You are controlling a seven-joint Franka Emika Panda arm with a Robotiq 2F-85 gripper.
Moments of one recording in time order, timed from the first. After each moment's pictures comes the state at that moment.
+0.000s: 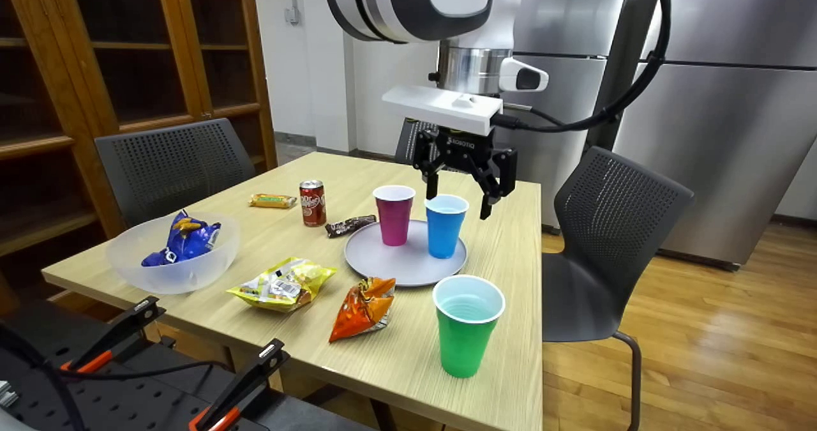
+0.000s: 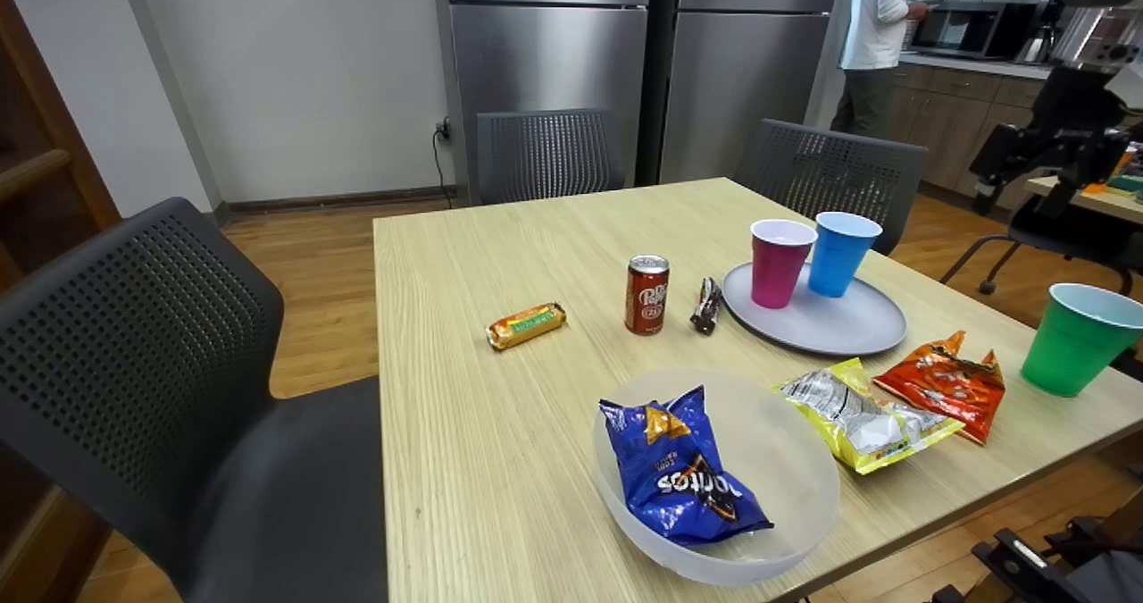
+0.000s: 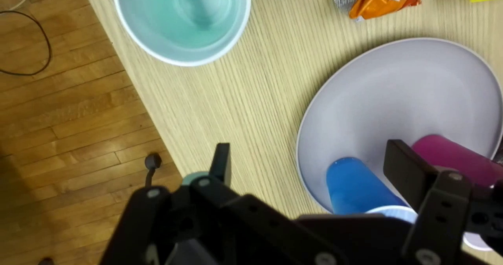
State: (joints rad) arm -0.31 0.17 -0.23 -2.35 0.12 2.57 -0.38
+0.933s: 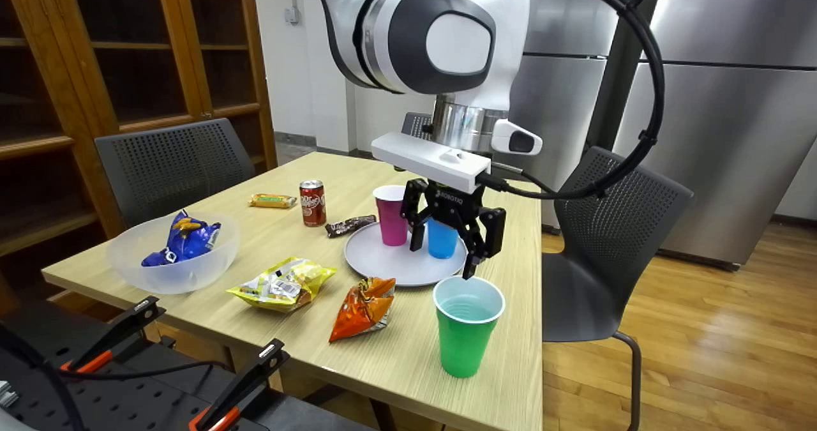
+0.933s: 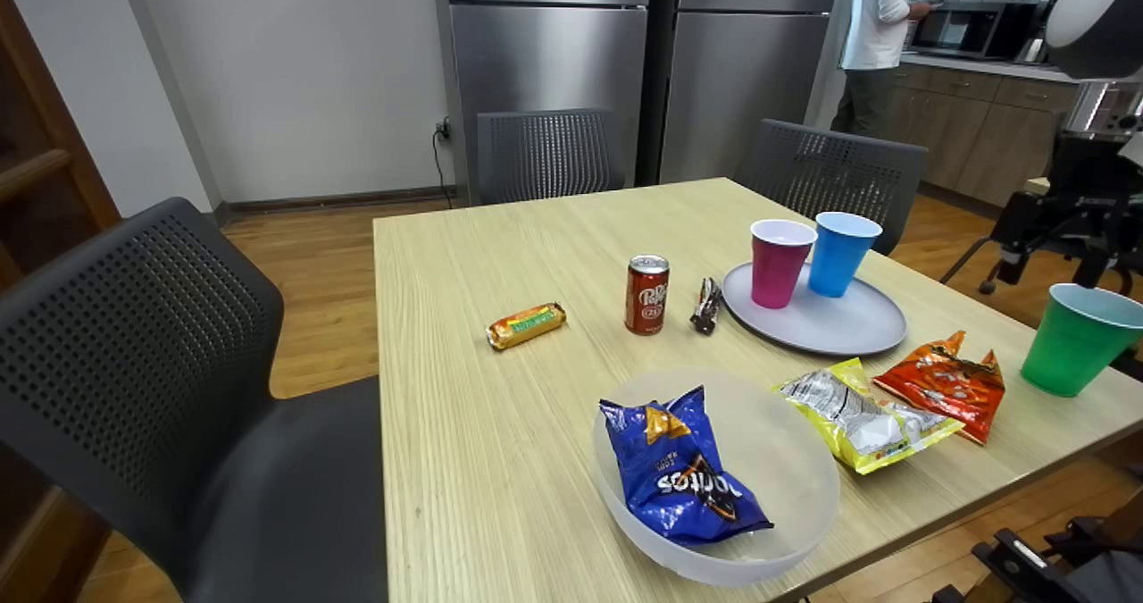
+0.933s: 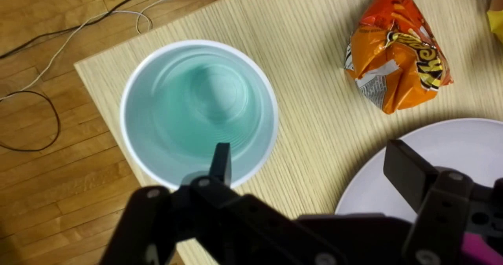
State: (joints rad) arm -0.31 0.27 -0.27 -2.39 0.11 2.54 -0.35
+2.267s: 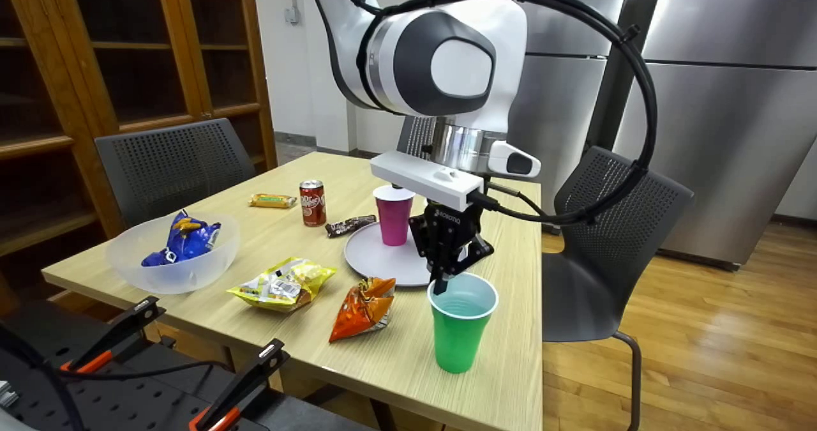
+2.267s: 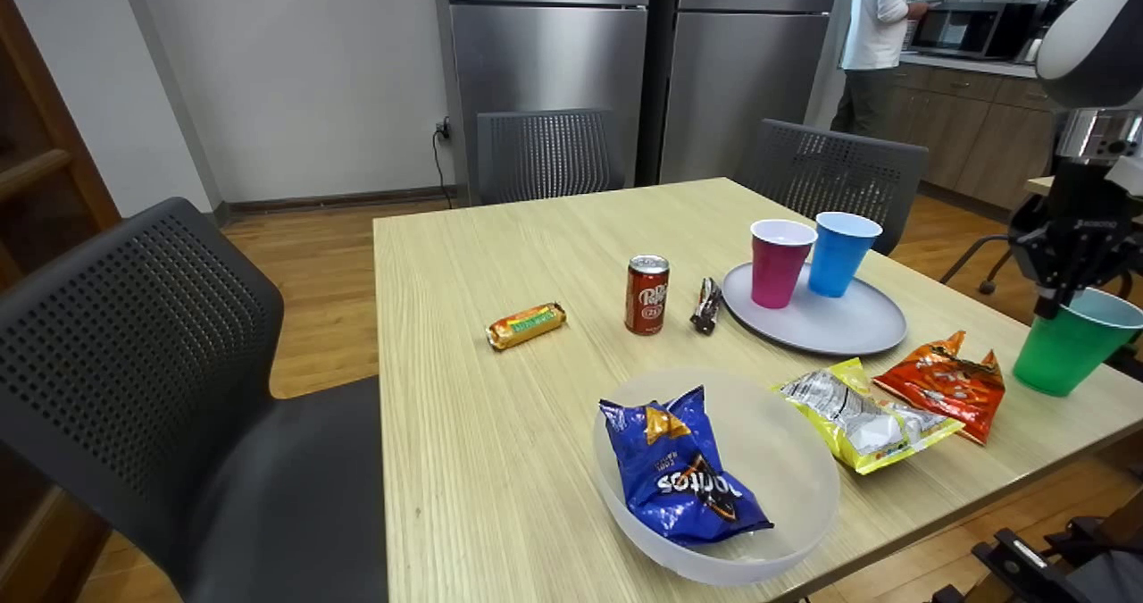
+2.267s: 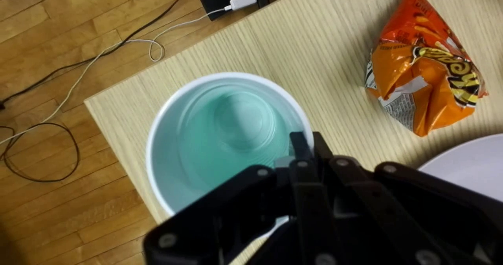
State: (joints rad) arm -0.31 0.33 -0.27 -2.38 0.07 2.53 -0.25
